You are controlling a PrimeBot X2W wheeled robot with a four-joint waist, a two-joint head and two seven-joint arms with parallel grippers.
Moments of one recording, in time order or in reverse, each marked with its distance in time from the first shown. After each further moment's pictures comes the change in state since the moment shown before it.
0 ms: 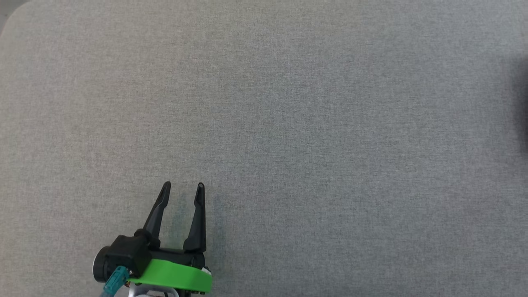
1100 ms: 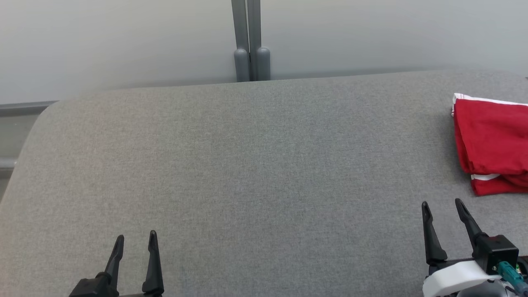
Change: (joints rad) left arm 0.134 0.000 0.208 0.097 0.040 -0.017 0.000; right arm 0.735 0.775 -0.113 -0.655 -0.501 0.000 -0.588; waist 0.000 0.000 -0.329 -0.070
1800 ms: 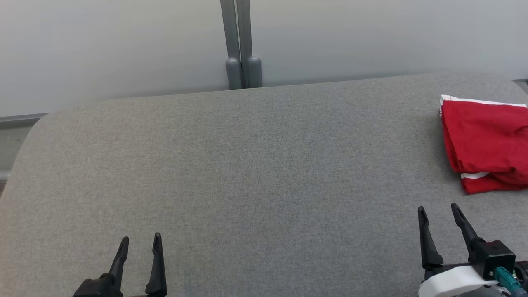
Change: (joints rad) left arm 0.006 0.000 -0.007 0.017 0.002 -0.024 0.000; right arm 0.037 0.032 0.000 -0.026 -0.010 0.000 0.000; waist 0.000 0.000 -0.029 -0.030
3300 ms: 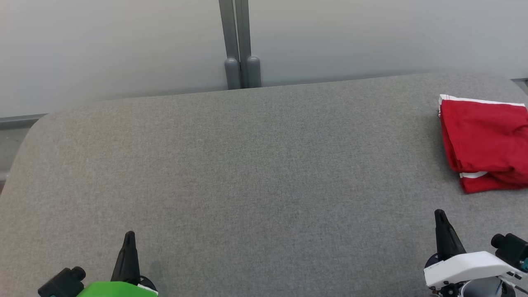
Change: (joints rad) left arm -0.069 -0.002 0.037 0.063 -0.505 -0.011 0.139; right arm -0.058 0.012 -0.006 0.089 0.590 0.000 0.144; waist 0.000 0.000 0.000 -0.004
